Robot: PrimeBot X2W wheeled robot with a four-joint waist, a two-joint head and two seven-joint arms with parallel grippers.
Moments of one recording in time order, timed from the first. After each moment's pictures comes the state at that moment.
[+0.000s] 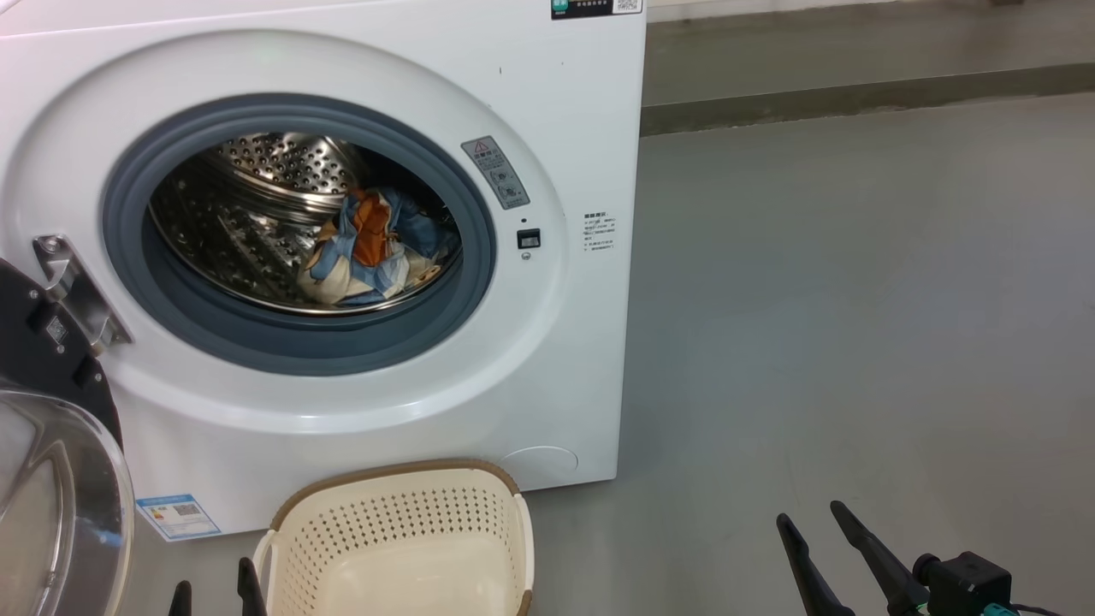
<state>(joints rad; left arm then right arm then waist) 0.13 0.04 0.01 0.20 -0.38 0.05 -0.26 0.07 -0.20 0.19 0.20 0.41 0.13 -0.26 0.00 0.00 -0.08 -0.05</state>
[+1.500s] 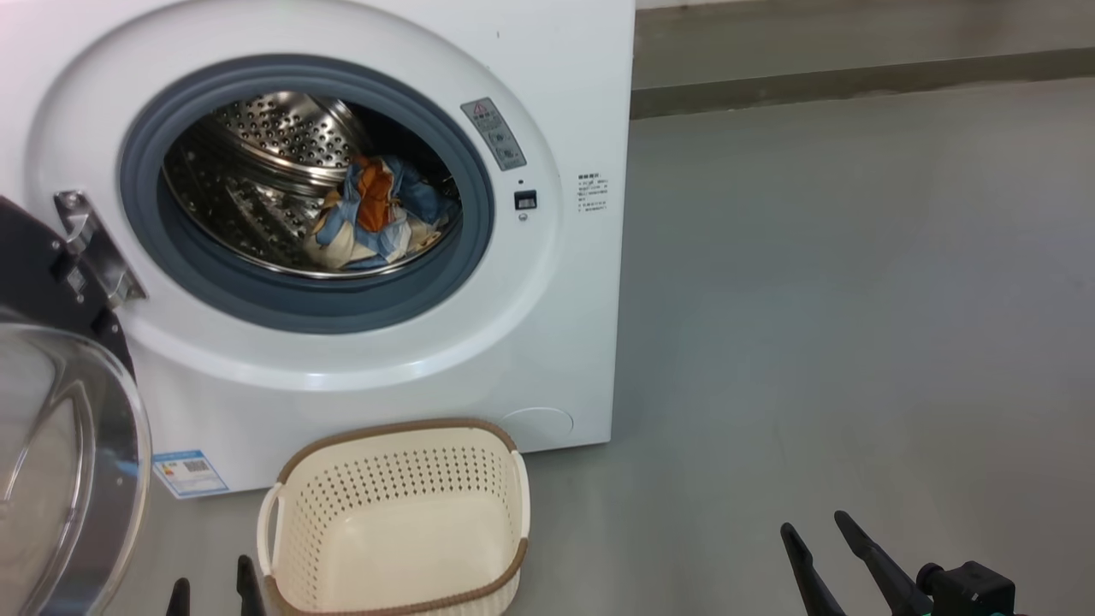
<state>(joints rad) 0.13 0.04 0.01 0.19 -0.37 0.07 -0.26 0.09 -0.20 0.19 0.20 0.41 0.13 -0.26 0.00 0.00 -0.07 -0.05</state>
